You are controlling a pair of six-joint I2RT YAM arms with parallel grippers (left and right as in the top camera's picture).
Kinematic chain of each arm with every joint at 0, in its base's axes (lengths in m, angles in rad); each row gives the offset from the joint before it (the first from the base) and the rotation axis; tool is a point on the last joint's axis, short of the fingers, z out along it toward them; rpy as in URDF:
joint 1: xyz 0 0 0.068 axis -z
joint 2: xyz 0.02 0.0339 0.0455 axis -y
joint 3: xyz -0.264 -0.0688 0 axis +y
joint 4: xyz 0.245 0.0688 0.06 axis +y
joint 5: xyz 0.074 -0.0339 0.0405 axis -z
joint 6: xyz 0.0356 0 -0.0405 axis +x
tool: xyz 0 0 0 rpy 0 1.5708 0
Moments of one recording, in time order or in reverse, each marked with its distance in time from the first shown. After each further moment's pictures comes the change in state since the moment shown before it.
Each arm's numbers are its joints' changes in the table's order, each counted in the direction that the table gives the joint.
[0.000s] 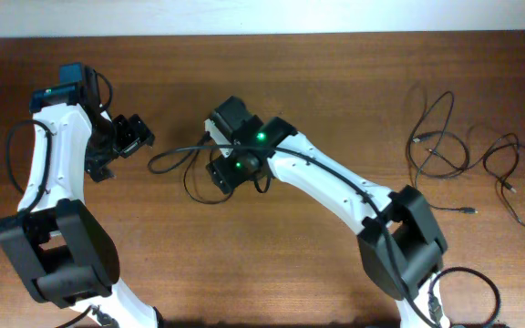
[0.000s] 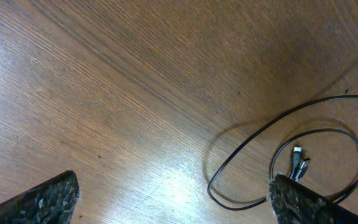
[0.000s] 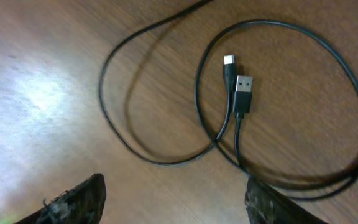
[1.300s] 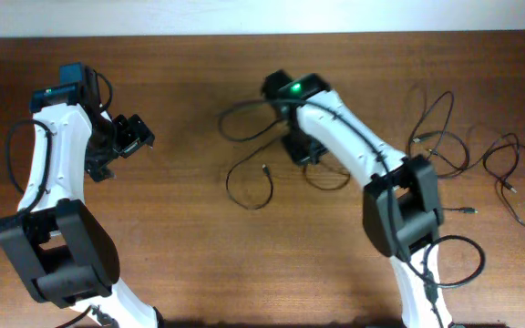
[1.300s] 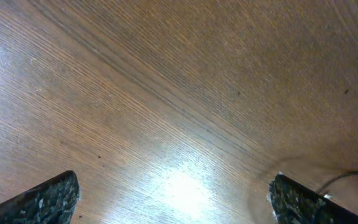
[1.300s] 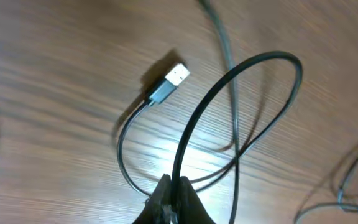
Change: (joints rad) left arm 0.000 0.000 0.000 0.000 0.000 0.000; right arm 0.257 -0.158 -0.233 0.547 0.414 -0.016
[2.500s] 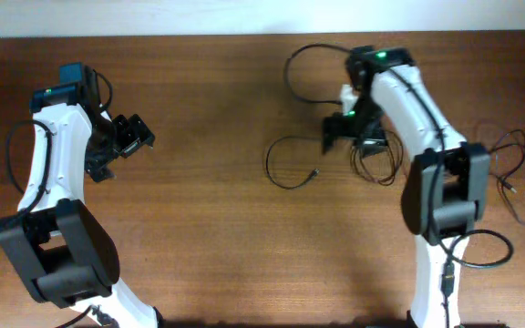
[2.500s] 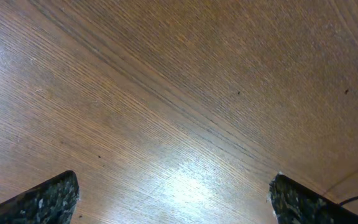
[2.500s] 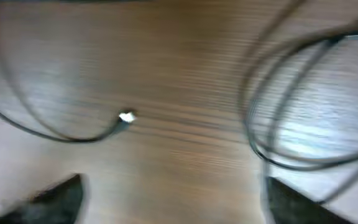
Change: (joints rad) left arm 0.000 0.000 0.000 0.000 0.000 0.000; right arm 0.287 0.000 0.000 0.073 -0.454 0.066
